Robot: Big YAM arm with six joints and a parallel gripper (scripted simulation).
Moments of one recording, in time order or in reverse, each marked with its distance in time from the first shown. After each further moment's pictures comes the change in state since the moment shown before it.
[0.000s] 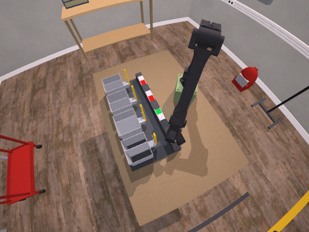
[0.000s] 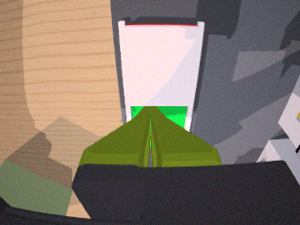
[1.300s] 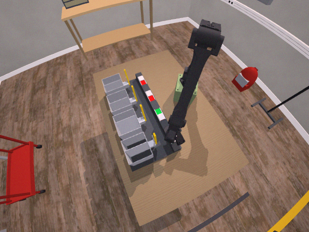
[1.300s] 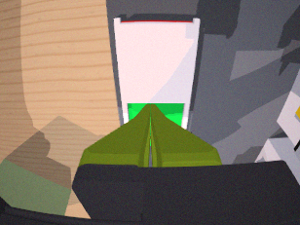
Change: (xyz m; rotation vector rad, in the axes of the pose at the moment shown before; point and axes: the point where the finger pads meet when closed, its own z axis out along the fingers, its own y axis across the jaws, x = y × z) arm 0.002 -0.002 -0.001 0.002 -0.001 0.001
